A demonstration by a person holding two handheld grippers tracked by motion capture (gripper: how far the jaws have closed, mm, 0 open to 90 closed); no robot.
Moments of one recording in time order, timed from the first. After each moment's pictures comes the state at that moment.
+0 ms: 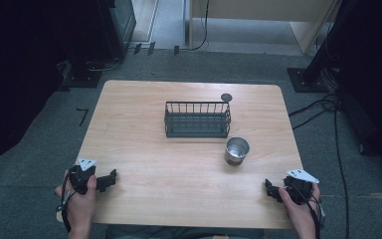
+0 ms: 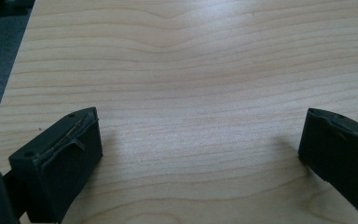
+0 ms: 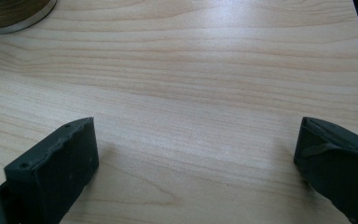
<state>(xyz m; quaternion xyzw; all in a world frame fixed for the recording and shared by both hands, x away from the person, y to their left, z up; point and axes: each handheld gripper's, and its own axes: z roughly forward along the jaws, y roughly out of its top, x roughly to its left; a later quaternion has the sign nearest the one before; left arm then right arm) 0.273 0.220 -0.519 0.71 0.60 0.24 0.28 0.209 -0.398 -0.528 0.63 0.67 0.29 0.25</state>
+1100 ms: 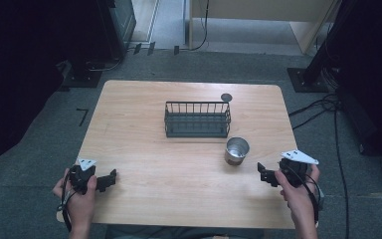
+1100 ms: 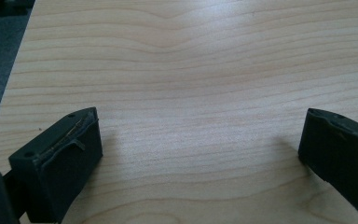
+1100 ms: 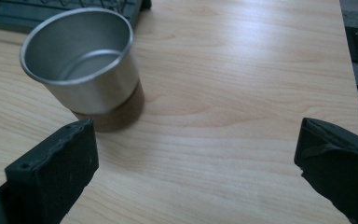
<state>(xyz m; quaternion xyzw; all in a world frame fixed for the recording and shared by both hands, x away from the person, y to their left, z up) 0.273 0.220 -0.519 0.71 0.60 0.24 0.28 0.234 -0.365 -0.451 0.59 0.69 0.34 0.25</state>
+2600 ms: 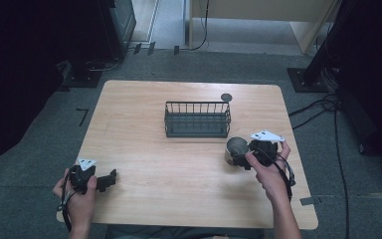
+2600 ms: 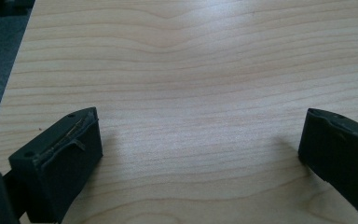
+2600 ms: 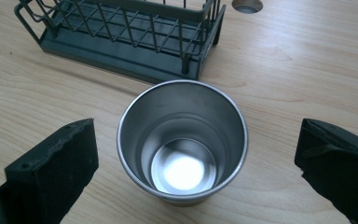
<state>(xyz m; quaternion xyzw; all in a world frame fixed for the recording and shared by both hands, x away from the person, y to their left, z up) 0.273 0.220 -0.519 0.71 0.60 0.24 0.28 0.286 -0.295 -0.433 0.55 0.72 0.36 0.23</state>
